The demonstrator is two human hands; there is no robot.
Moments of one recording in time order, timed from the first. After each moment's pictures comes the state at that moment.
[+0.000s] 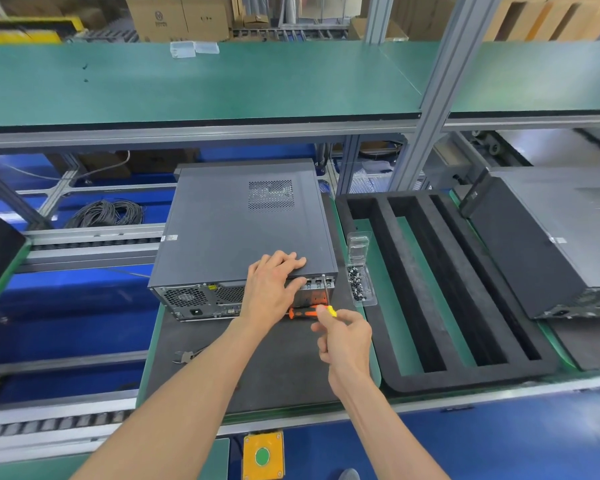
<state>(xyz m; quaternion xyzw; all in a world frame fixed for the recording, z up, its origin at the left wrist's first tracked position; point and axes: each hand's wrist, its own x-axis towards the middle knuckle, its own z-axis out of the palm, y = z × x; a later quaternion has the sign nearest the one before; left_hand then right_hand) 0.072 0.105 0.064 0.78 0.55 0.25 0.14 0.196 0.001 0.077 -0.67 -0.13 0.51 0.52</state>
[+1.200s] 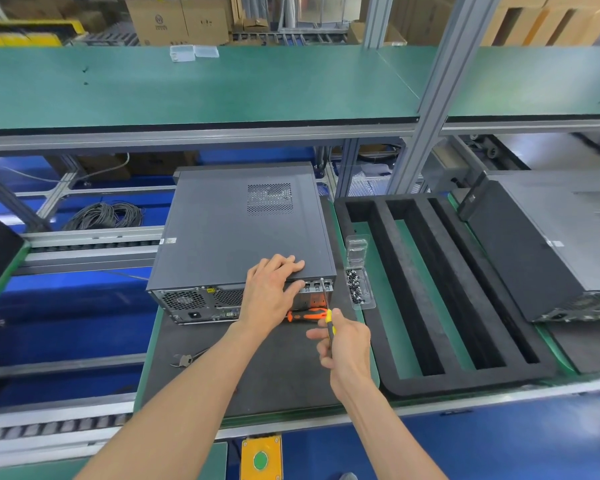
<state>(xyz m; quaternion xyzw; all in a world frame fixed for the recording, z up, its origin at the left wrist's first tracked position) 0.073 0.104 0.062 0.78 0.55 0.26 0.14 0.202 0.001 0.079 -0.67 -0.12 0.54 0.49</state>
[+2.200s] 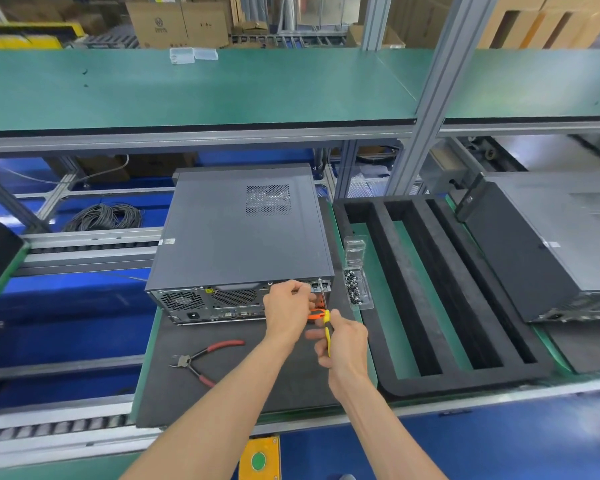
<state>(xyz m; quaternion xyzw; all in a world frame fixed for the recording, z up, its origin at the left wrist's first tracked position) 0.120 0.070 0.076 0.48 0.65 0.36 0.47 0.203 0.003 0.072 -0.67 -0.14 0.53 0.49</state>
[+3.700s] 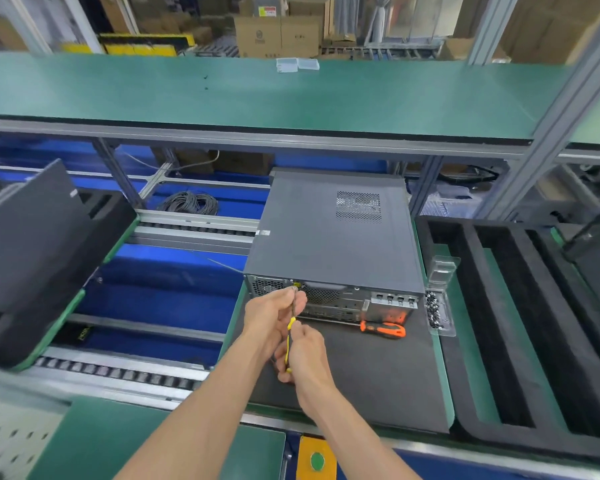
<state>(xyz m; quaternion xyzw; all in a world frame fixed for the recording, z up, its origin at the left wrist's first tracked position) -0.043 0.048 0.098 0.18 0.55 0.50 0.64 0.029 0.001 0.074 -0.61 -0.29 0.65 0.34</state>
